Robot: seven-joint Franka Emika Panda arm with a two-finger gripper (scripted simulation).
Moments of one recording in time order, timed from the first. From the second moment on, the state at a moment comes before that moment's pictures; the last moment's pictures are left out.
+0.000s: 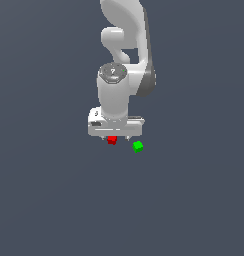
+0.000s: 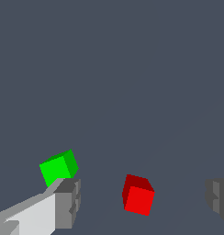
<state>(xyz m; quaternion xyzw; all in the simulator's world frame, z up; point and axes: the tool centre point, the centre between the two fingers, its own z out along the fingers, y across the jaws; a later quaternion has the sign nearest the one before) 0.001 -0.026 0.160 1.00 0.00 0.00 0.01</state>
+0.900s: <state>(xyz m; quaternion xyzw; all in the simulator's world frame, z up) -0.039 -0.042 0.120 1.00 -0.06 0.00 0.00</state>
